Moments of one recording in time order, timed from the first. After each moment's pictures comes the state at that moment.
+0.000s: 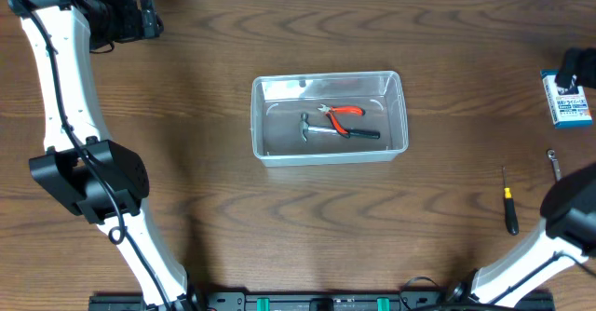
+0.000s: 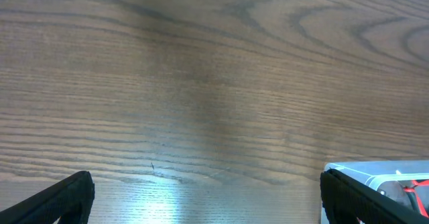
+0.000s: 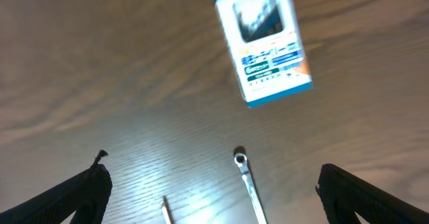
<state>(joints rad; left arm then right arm) 0.26 2.19 2.36 -1.32 0.26 0.09 -0.55 2.09 2.07 -1.26 -0.03 -0.27</state>
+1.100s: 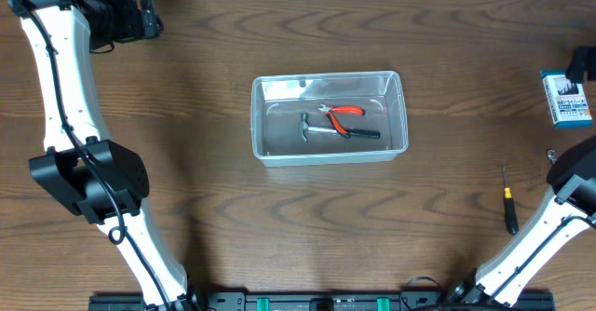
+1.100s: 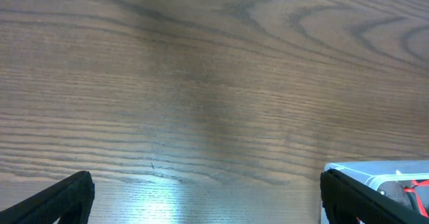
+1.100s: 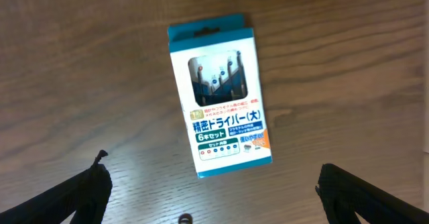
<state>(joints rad) 0.26 2.19 2.36 -1.32 0.26 0.09 -0.60 2.41 2.46 -1.29 -0.05 -0.45</state>
